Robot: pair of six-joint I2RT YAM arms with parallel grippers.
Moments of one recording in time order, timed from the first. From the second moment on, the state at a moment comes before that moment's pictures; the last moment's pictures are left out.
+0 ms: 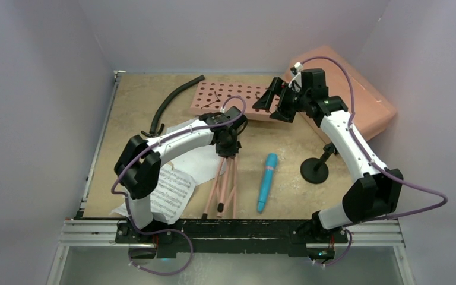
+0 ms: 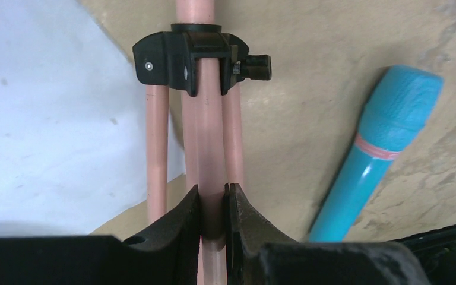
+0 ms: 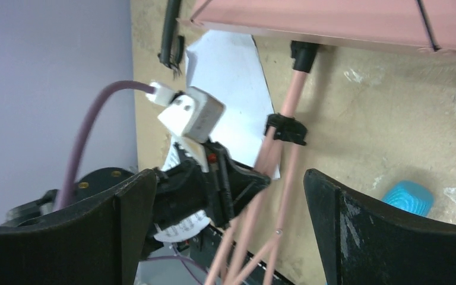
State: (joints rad) left arm -0.81 1.88 1.51 -0.80 -0.06 -0.75; right arm 0.24 1.45 1.41 -0.59 -0.48 0.67
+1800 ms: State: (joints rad) left arm -0.76 1.79 1.17 -0.63 -0.03 -0.71; right arm 0.38 1.57 1.30 -0.57 -0.44 0.60
